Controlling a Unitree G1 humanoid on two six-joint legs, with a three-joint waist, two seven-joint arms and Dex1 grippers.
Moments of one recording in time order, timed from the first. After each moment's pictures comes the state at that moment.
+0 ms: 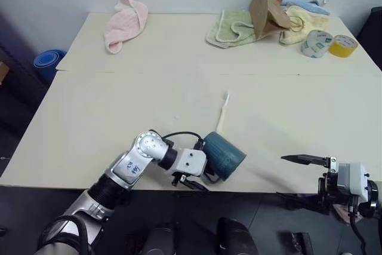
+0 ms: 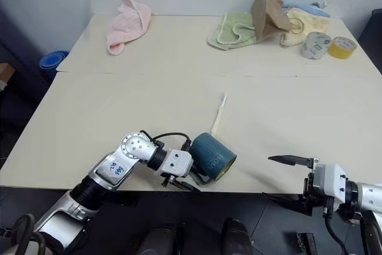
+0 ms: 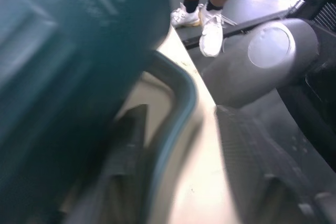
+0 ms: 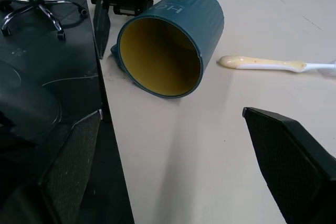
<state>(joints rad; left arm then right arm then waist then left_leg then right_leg) -0.56 0.46 -0.50 -0.02 0.00 0.16 -1.24 0.27 -0.81 -0.36 -0.20 0.56 -0.18 1.33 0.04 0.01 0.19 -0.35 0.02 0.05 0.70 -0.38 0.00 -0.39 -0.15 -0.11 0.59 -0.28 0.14</state>
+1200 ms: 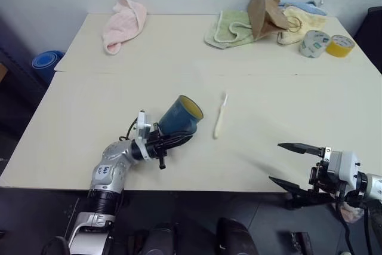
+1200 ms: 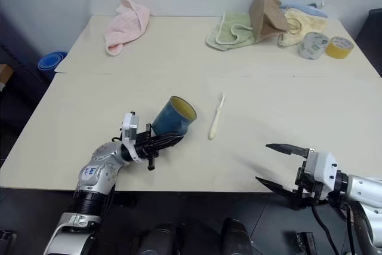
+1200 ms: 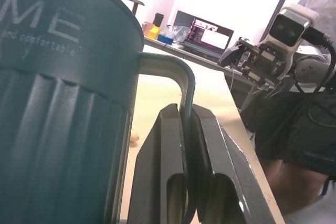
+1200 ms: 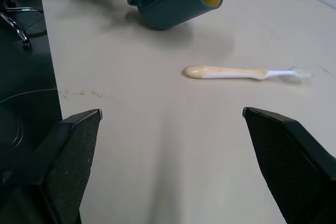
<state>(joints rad) -0.38 0.29 0.02 0.21 -0.53 0.20 -1.17 0.18 -0.77 -0.31 -0.20 0.53 -0.15 1.21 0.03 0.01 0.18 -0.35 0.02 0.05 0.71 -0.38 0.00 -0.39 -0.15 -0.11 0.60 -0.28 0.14</state>
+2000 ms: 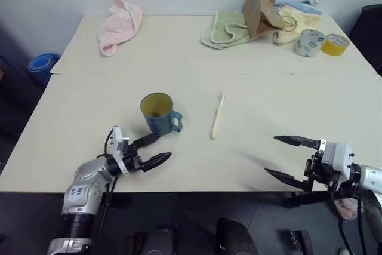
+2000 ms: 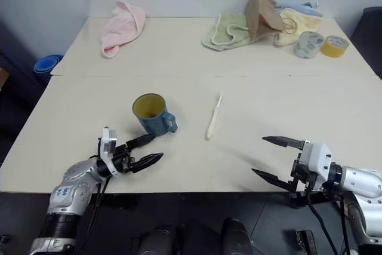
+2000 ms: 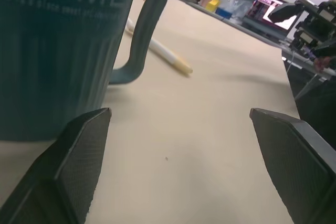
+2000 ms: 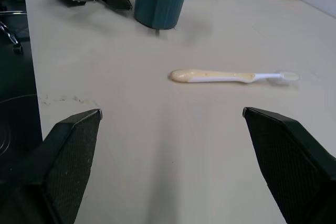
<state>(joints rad) -0.12 0.46 0.14 0.08 -0.53 0.21 -1.07 0.10 -0.77 -0.28 -0.17 0.53 -0.07 1.19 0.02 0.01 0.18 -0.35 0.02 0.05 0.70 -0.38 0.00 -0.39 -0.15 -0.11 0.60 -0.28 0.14</state>
